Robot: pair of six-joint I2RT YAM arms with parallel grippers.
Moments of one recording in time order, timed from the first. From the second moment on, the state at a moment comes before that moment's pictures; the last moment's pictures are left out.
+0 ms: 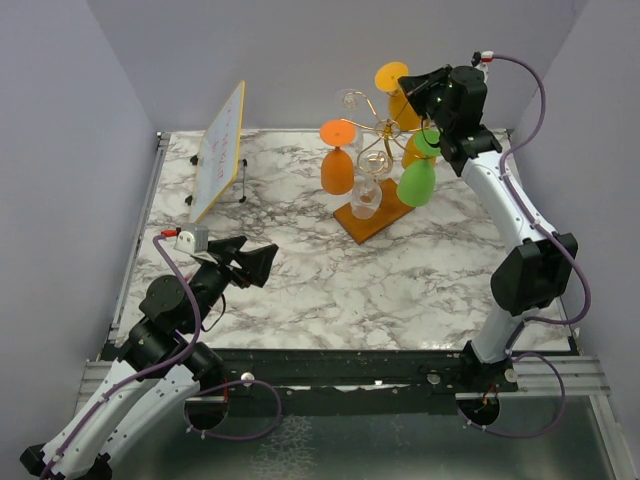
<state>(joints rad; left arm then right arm) -0.68 0.33 0.58 -0.18 -0.17 -0.44 0.25 1.76 1.76 -0.04 0.07 0.95</state>
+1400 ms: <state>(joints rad) -0.68 0.37 0.60 -0.20 -0.17 -0.46 0.25 1.64 1.71 -0.18 -0.14 1.04</state>
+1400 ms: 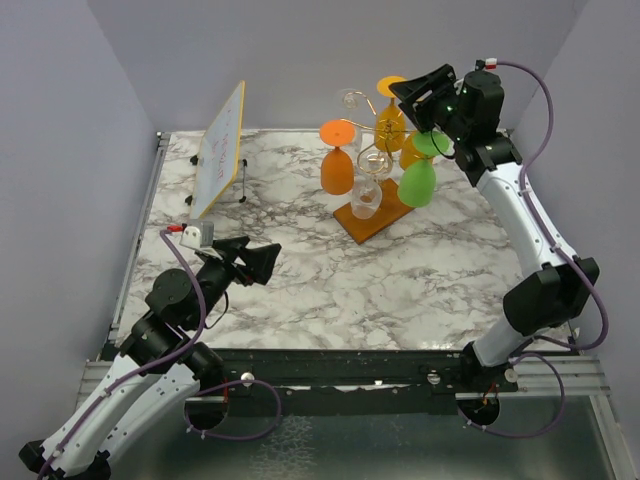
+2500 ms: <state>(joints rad) -0.68 0.56 0.94 -0.45 -0.36 -0.32 0.25 0.51 1.07 -0.87 0.21 0.48</state>
